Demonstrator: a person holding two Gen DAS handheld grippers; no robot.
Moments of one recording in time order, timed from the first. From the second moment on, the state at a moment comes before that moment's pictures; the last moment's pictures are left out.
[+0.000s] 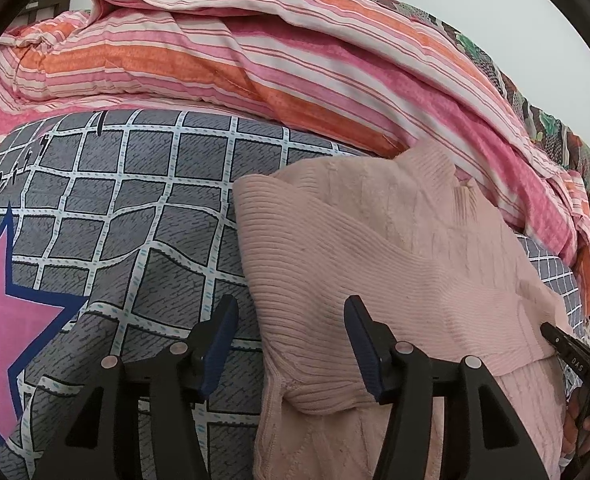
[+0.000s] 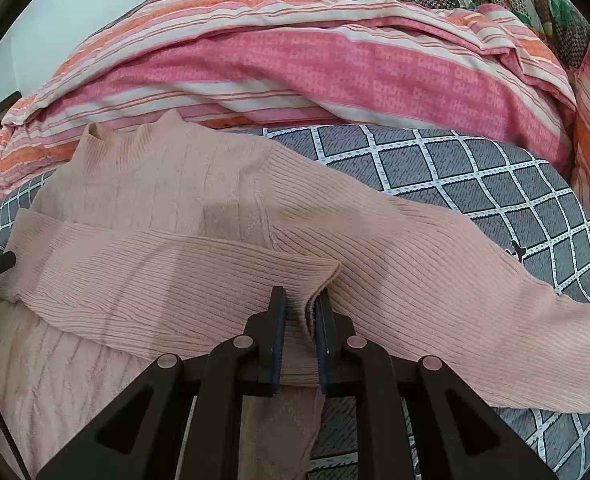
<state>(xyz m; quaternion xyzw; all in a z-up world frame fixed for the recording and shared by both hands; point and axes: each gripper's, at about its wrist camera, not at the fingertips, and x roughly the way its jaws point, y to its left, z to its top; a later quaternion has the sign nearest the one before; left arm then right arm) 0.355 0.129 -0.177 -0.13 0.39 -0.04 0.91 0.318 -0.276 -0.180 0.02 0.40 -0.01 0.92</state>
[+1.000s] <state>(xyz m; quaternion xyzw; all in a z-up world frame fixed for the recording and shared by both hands) 0.352 0.132 -0.174 -0.13 0.38 -0.05 0.91 0.316 -0.281 -0.184 0.03 0.40 -0.02 0.92</state>
